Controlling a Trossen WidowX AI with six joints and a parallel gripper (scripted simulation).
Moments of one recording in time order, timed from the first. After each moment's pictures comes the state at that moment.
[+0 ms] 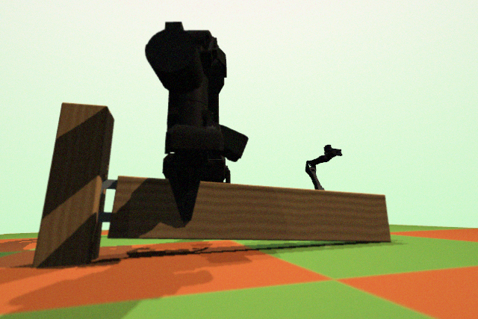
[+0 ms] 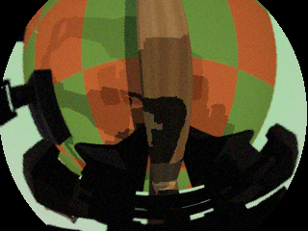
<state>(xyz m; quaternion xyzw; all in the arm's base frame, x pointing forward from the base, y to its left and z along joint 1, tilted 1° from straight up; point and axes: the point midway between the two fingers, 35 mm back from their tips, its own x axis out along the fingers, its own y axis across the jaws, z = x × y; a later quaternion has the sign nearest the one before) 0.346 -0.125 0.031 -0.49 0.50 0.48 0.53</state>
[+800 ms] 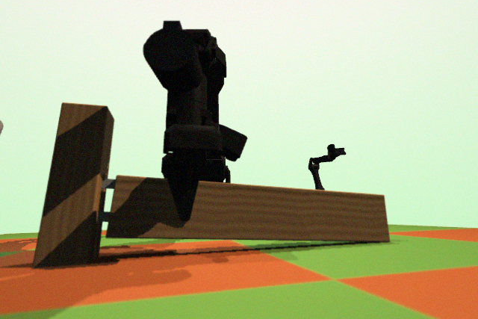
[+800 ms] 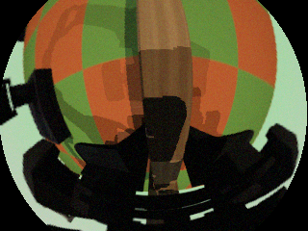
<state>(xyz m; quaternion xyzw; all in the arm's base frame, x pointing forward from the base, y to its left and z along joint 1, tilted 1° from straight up) 0.346 -0.127 0.032 -0.49 0.50 0.48 0.52</state>
